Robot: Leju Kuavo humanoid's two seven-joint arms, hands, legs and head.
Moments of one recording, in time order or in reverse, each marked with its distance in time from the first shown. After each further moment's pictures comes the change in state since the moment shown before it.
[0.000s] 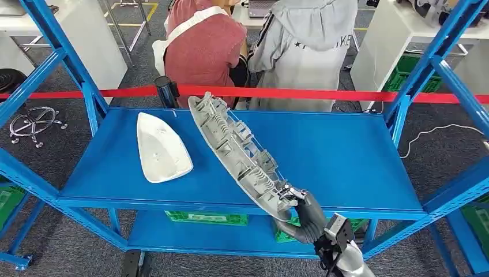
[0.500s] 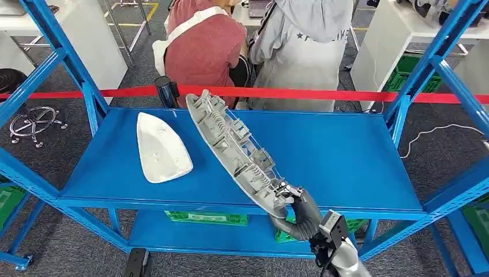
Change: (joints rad) left arm 0.000 0.004 -0.047 0.000 -0.019 0.040 0.035; right arm -0.016 0.031 -0.007 0.031 0.014 -0.003 0.000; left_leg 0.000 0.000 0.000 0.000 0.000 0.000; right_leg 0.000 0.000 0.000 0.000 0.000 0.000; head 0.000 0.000
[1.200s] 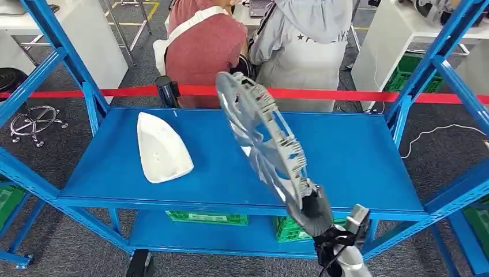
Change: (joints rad) left arm 0.001 0.009 -0.013 0.001 0.002 -0.021 0.184; right arm 0.016 0.046 -0.119 0.030 -0.274 0.125 -0.066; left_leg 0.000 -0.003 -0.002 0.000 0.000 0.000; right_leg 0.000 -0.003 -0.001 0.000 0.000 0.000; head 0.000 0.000
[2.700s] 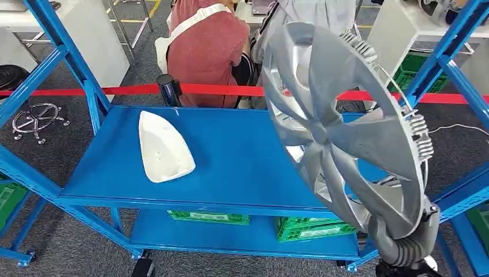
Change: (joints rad) left arm 0.039 0.016 -0.044 0.010 -0.035 0.002 0.062; right arm 0.276 0.071 -0.300 -0.753 0.136 -0.086 -0.009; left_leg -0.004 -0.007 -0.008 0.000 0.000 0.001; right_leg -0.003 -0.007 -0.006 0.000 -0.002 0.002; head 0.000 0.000
